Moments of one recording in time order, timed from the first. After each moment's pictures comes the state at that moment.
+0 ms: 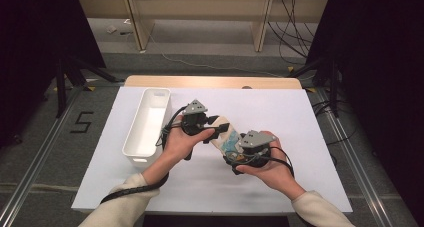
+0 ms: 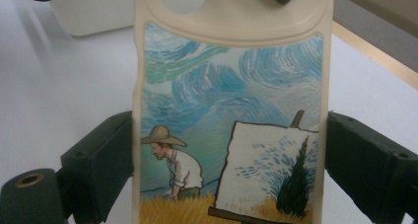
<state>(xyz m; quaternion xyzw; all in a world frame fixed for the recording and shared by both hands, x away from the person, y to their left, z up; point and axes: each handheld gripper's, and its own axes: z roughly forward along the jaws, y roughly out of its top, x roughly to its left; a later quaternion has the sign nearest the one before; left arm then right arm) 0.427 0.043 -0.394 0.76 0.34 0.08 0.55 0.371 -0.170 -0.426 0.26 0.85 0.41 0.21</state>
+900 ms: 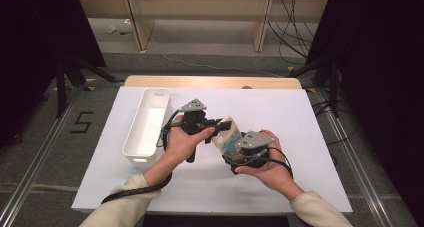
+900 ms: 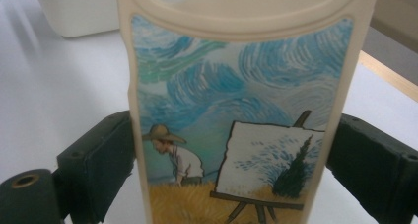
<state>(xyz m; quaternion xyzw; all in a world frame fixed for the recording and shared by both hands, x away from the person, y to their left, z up) 0.419 0.043 -0.379 0.74 0.33 0.03 0.58 0.373 -0.169 -0.430 0.25 0.84 0.41 0.23</state>
